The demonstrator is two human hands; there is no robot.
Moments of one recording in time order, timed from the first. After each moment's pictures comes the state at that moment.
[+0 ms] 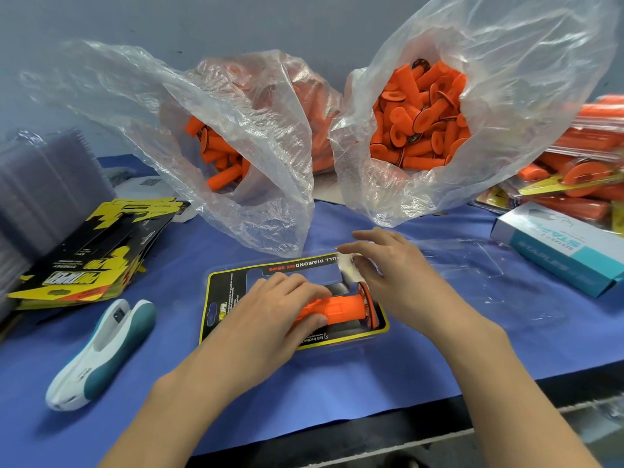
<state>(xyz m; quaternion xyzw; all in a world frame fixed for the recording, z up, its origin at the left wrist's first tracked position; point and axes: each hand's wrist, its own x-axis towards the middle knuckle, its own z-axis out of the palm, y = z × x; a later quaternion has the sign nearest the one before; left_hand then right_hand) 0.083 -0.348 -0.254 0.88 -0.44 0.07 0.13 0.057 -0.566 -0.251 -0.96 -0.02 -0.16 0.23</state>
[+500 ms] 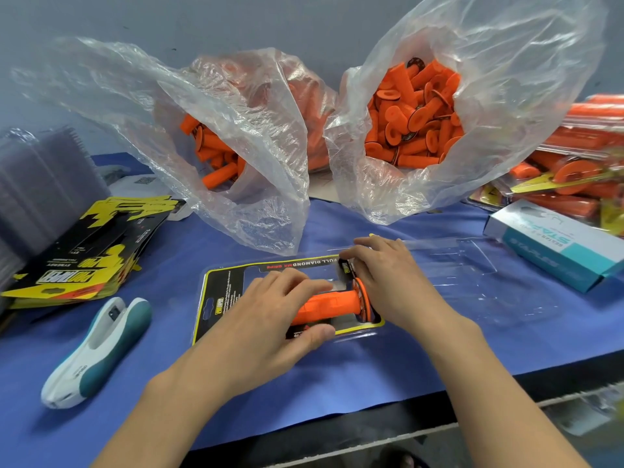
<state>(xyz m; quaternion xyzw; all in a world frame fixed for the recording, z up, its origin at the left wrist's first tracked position) 0.078 -0.345 -0.256 0.87 -0.46 0.06 0.16 0.064 -0.569 -0.267 -0.98 0.01 -0.13 0.16</state>
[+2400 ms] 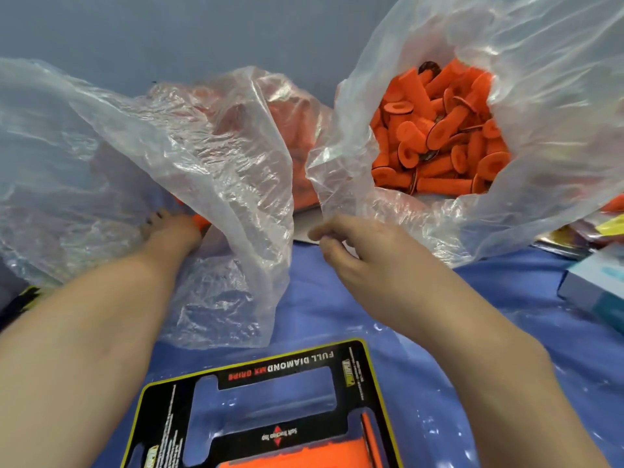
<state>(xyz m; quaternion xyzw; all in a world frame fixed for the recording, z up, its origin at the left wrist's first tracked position) 0.435 -0.355 -0.241 0.99 0.11 0.06 0.03 0.149 -0.588 -0.198 -0.92 -0.02 -0.15 0.36</state>
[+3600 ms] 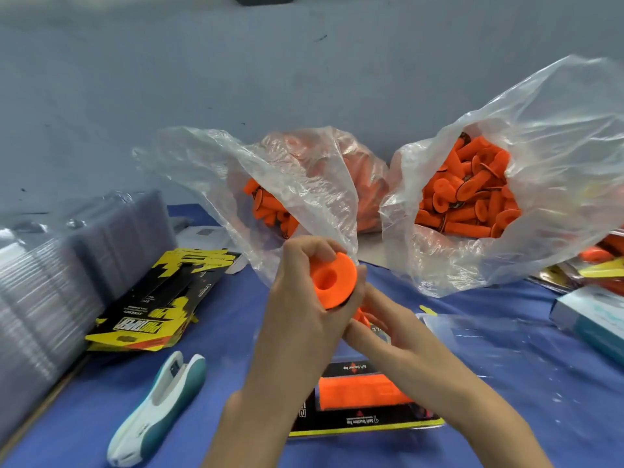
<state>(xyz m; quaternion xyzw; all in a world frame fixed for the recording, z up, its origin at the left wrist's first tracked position) 0.091 -0.369 -0.181 0.72 -0.28 0.30 0.55 0.059 -0.509 -0.207 -0.78 -0.24 -0.10 0.57</state>
